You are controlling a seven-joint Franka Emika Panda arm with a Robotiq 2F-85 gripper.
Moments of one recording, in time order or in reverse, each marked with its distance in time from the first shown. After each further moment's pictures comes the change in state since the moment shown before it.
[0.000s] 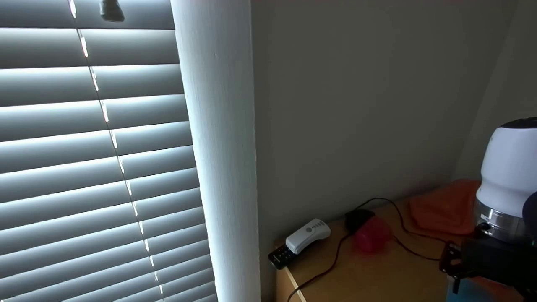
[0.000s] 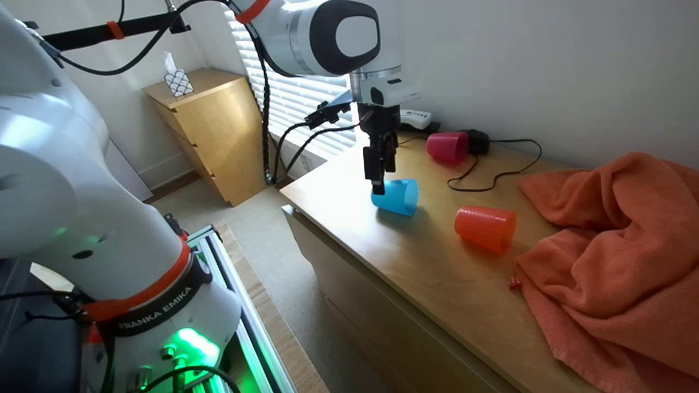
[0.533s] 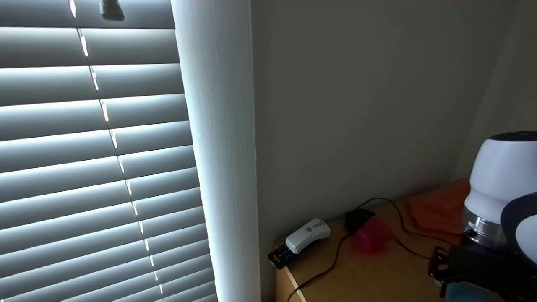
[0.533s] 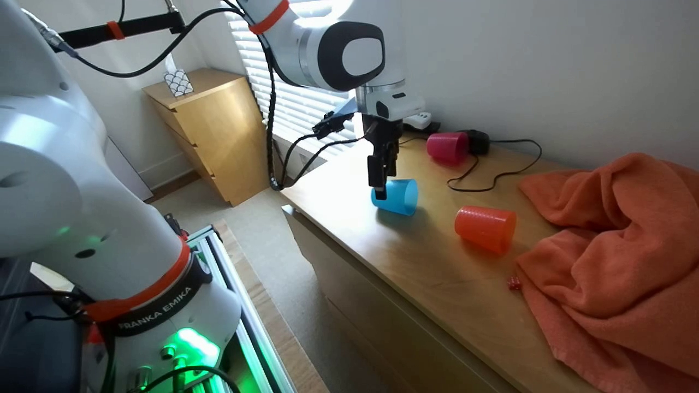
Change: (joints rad) arm 0.029 0.089 -0.018 0.027 0.063 0.070 -0.048
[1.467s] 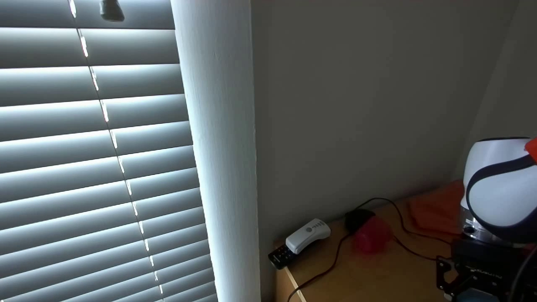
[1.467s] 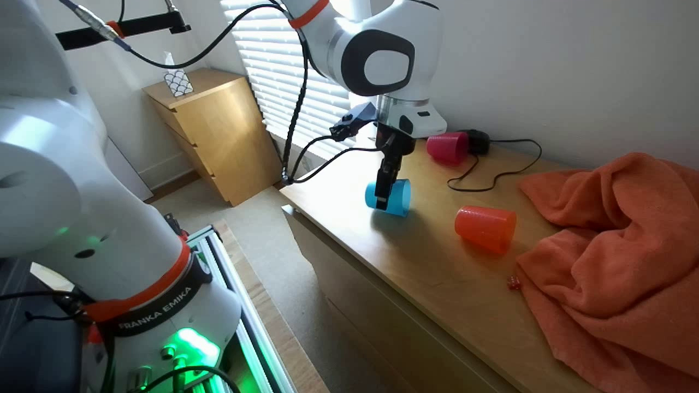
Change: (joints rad) arm -0.009 0.103 -0.047 0.118 0.234 -0.188 -0.277
